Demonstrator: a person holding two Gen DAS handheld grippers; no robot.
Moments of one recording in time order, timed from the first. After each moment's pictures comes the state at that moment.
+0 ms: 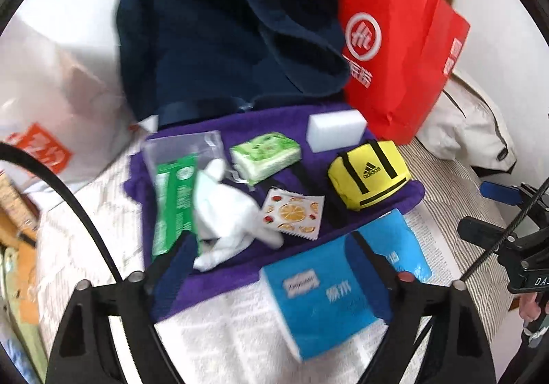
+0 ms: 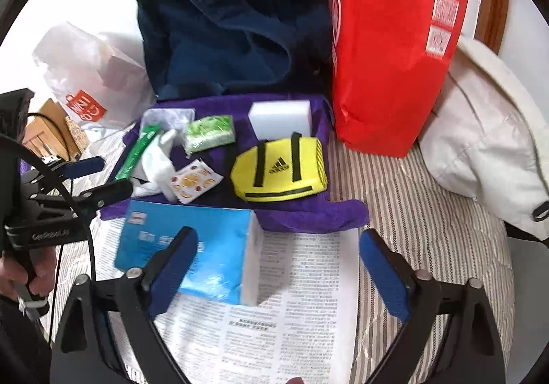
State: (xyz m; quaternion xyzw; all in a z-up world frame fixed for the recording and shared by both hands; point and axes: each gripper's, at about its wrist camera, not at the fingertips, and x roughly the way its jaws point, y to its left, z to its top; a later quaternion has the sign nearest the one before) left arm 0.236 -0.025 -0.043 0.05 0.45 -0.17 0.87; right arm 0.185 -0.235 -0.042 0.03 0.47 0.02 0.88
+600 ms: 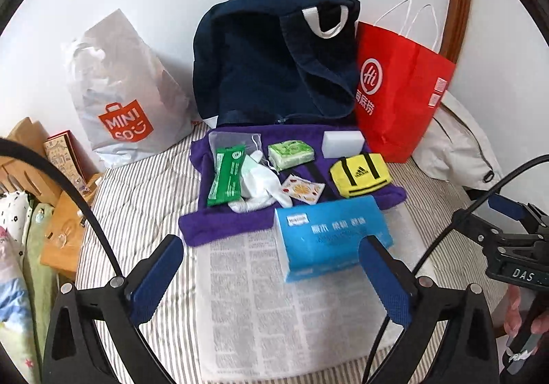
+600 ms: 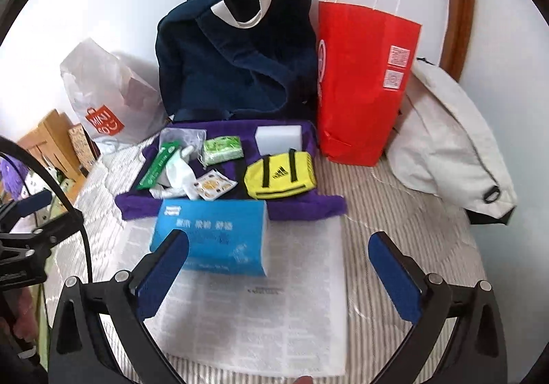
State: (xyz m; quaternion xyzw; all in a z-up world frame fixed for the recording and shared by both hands) left arm 0.126 0.000 0.023 0.01 0.42 -0.09 0.90; right arm 0.110 -0.216 0.017 0.02 0.43 -0.02 0.90
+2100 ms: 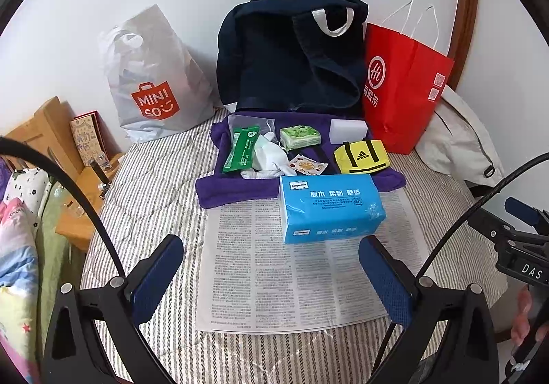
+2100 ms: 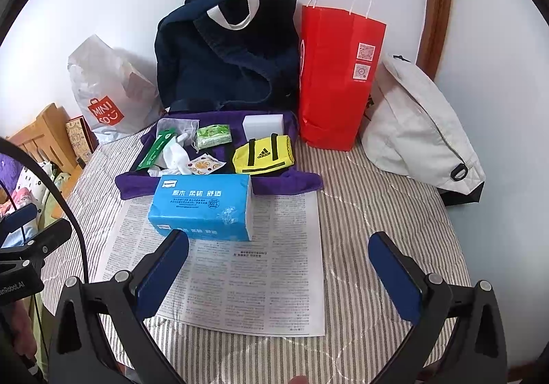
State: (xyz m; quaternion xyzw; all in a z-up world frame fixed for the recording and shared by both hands) left arm 0.067 -0.001 0.029 0.00 0.43 -0.04 0.90; right arm 0.056 -0.228 0.029 0.01 0.43 -0.04 0.90
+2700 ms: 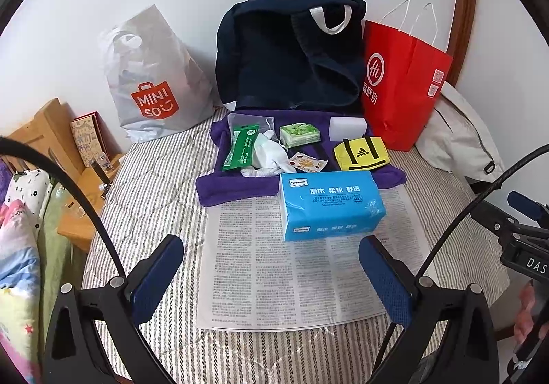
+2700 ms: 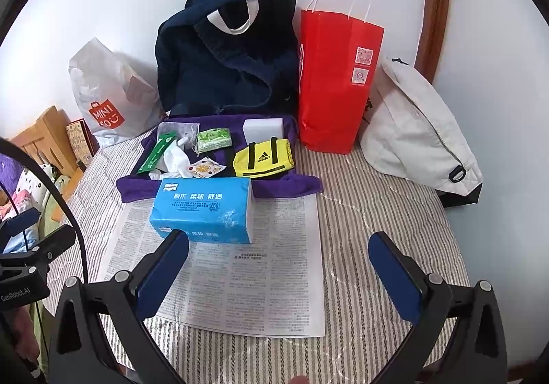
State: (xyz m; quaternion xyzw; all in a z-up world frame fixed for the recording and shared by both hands) left arm 0.066 -0.003 0.028 0.00 0.43 -0.04 0.90; right arm 0.054 -0.229 0.033 0.01 0.42 -0.04 0.91
